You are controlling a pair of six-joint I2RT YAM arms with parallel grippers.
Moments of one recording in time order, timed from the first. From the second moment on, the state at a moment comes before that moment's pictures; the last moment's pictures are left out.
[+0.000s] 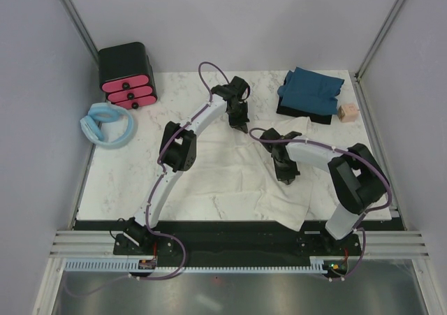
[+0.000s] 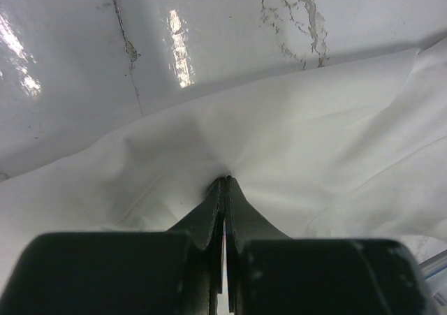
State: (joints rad) left arm -0.57 2.64 2.46 -0.97 0.22 -0.59; right arm 0.57 1.73 1.01 -0.85 0.29 0.50
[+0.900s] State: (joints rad) left arm -0.57 2.64 2.46 -0.99 0.24 -0.59; right arm 0.60 1.53 0.83 -0.89 0.09 0.71
